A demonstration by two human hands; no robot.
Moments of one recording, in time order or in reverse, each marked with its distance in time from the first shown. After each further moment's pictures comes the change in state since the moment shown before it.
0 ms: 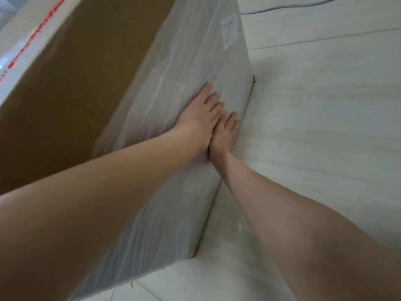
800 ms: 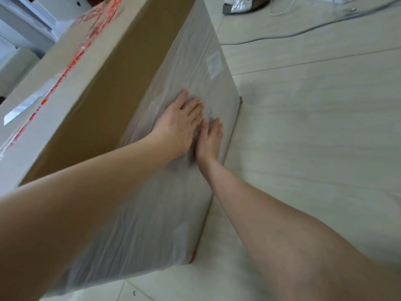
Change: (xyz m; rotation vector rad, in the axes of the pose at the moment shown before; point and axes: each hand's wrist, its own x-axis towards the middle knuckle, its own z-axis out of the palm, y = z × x) left_hand -0.038 -0.037 -0.022 0.012 -0.006 -0.115; right_hand -0.046 -0.048 -0.026 0.092 -0.096 -0.189
